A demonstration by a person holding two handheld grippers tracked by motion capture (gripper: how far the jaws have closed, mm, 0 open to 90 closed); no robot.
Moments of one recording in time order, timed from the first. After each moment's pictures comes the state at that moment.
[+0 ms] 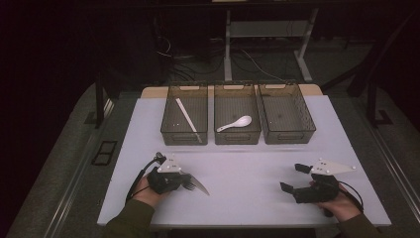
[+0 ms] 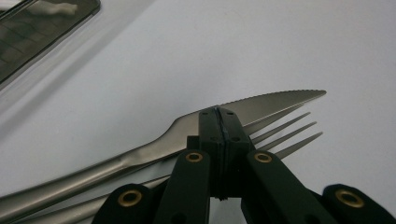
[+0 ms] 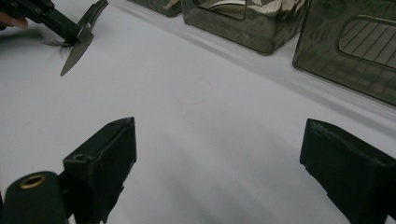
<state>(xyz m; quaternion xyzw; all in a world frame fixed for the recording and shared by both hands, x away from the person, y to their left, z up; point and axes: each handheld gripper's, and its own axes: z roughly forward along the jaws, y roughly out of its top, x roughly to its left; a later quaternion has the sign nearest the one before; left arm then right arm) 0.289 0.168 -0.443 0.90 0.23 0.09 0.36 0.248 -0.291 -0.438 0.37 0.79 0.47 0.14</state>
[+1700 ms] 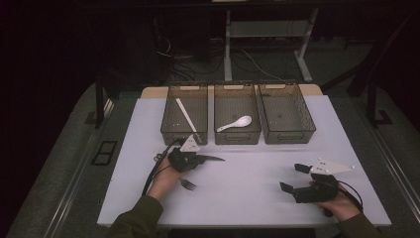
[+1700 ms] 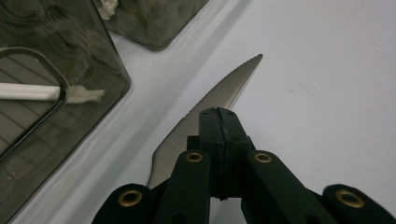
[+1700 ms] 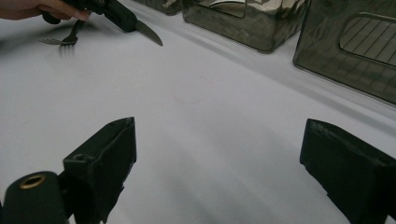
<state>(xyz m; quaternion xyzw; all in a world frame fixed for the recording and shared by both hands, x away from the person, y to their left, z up) 0.351 0.120 -0.449 0.89 0.23 0.11 0.37 0.249 -0.291 -0.439 0.37 0.79 0.47 0.14</state>
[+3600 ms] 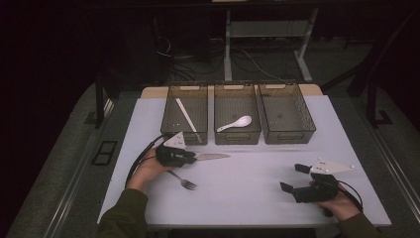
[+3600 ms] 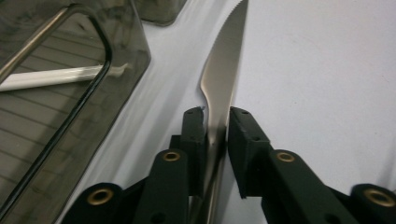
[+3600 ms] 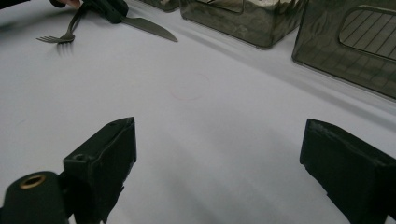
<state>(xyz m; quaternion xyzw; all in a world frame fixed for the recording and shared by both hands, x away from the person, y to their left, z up) 0.376 0.163 -0.449 0.91 0.14 0.07 0.38 0.250 -0.292 -0.441 0.37 0.79 0.47 0.13</state>
